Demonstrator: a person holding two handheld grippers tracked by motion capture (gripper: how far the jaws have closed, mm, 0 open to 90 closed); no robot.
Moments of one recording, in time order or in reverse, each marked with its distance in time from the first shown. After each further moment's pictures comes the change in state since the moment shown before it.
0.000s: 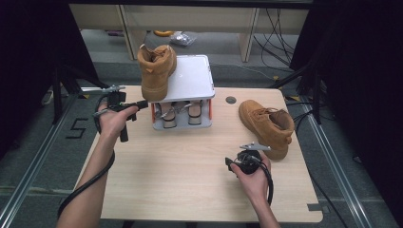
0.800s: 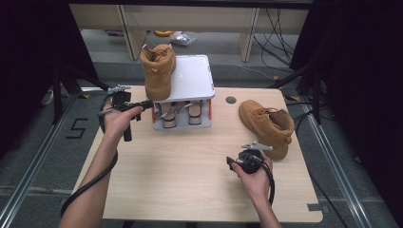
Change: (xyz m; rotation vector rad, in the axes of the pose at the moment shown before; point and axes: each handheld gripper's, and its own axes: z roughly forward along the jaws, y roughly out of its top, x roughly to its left) left arm -0.006 -0.002 0.004 0.000 -0.042 0.032; right arm -0.004 0.001 -0.003 -0.021 0.001 -0.004
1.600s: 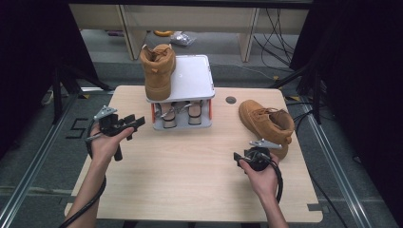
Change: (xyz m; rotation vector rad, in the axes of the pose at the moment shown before) left arm 0.015 -0.063 -0.035 -0.102 0.074 0.034; right arm -0.014 0.007 -0.015 -0.048 -0.008 0.024
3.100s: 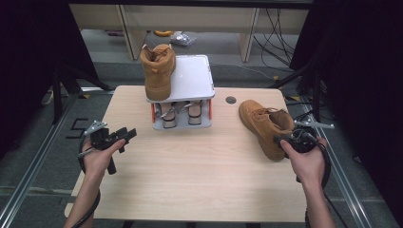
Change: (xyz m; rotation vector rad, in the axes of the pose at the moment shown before) left arm 0.020 -0.037 -0.021 -0.007 0.039 -0.073; right arm -0.066 0.063 -0.094 -0.020 -0.136 0.040
